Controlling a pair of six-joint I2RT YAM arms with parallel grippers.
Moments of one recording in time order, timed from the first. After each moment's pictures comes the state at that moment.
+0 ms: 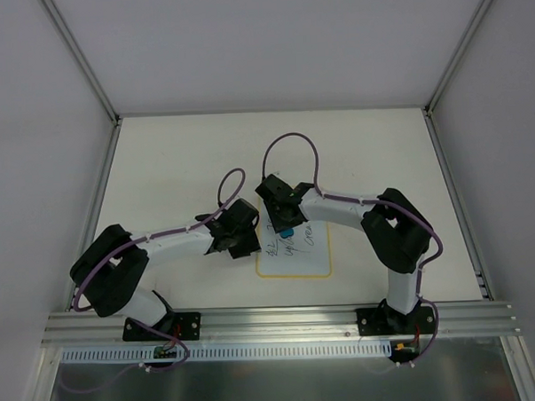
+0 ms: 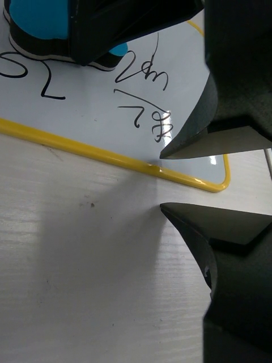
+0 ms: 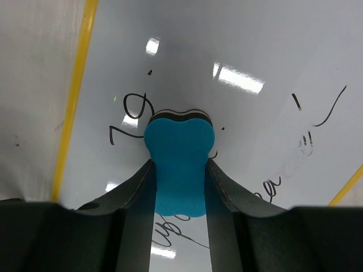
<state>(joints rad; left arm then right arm) -0.81 1.50 0.74 -0.34 -0.09 -1.04 0.88 1.89 1.25 -0.54 0.25 0.45</state>
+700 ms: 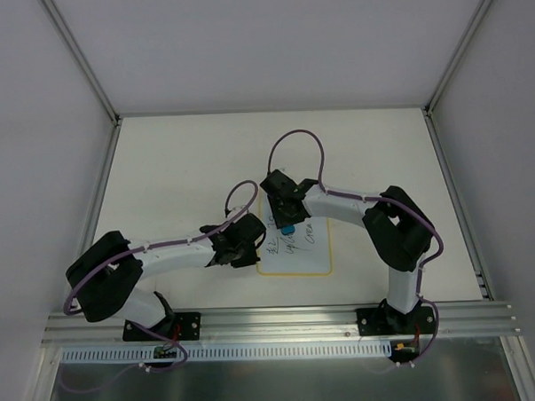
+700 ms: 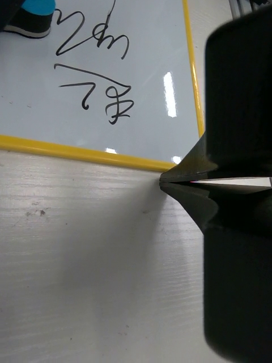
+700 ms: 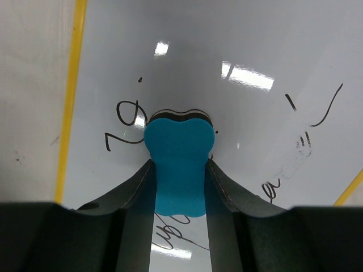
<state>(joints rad) -0.94 1.46 0.71 -0.36 -0.19 -1.02 0.83 1.89 1.25 -0.52 0.22 0.48</state>
